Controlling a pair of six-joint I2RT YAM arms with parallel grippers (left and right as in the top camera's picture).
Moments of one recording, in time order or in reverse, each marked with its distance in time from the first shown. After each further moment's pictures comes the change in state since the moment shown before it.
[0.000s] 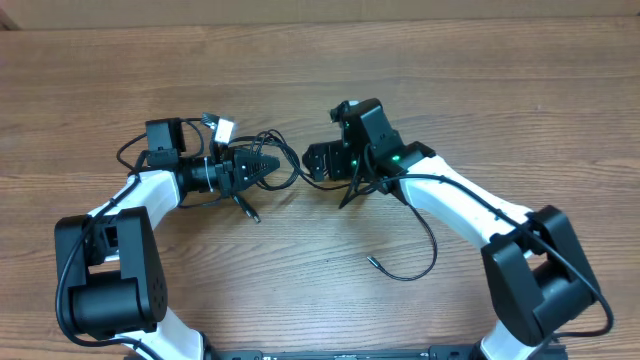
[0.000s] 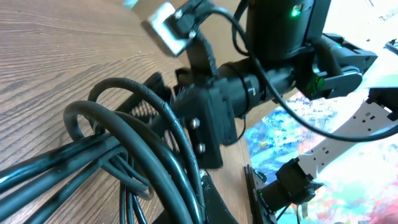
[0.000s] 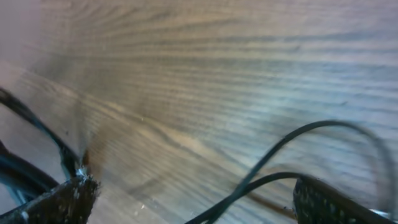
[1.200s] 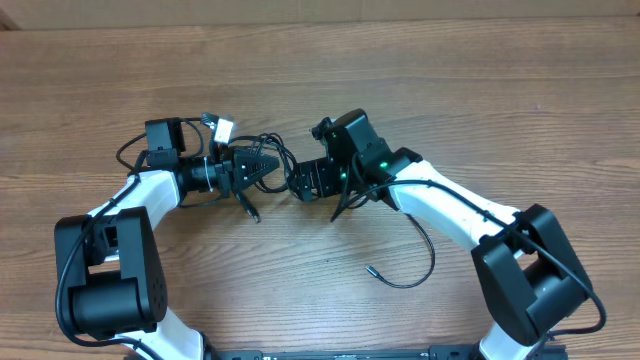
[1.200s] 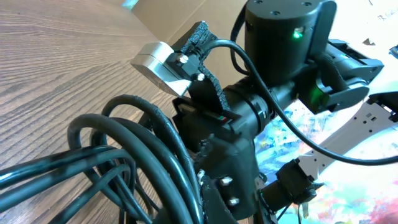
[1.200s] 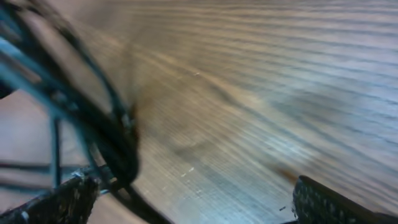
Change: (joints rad) left arm 0.000 0.000 0.000 0.007 0.003 0.000; right arm 0.038 0.016 0.001 -0.039 -0.175 -0.021
